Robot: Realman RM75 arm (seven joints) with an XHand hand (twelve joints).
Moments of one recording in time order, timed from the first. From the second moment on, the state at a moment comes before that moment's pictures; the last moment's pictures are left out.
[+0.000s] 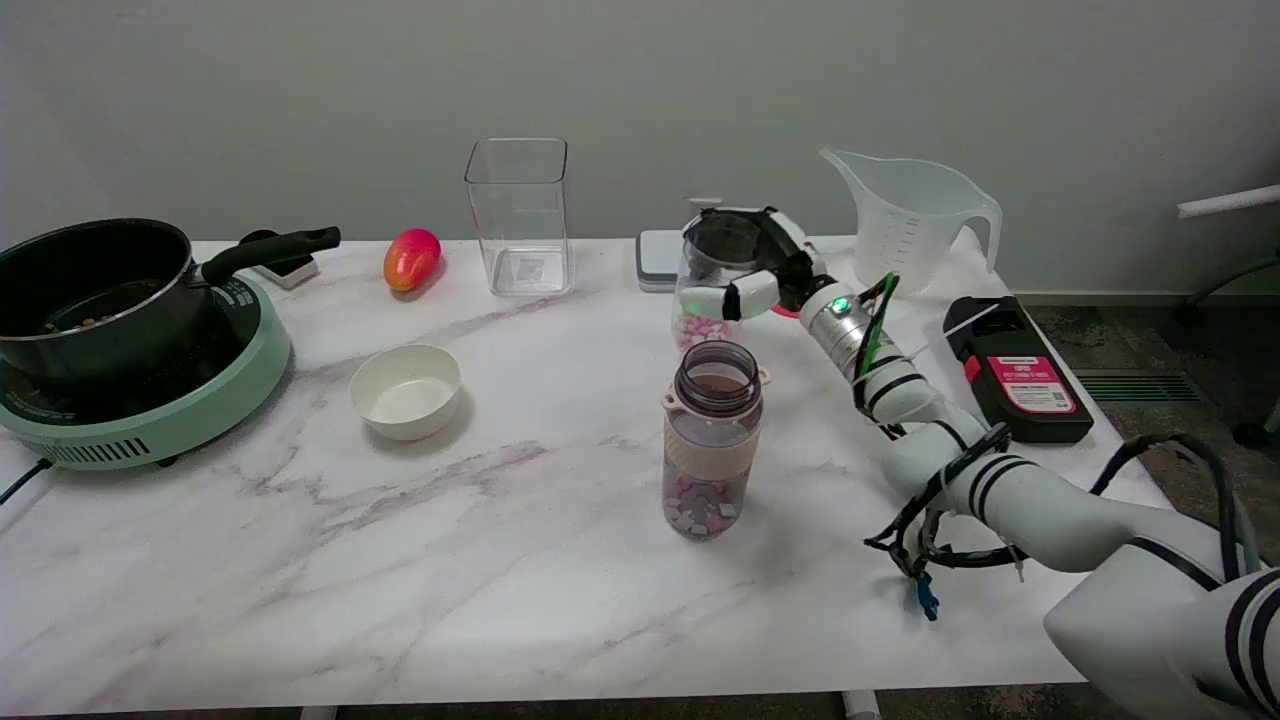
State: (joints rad) arm 0.58 -1.17 -2.01 0.53 0.32 0.67 1.67
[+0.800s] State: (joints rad) arm 0.09 -0.96 -1.53 1.10 0.34 0.63 1.68
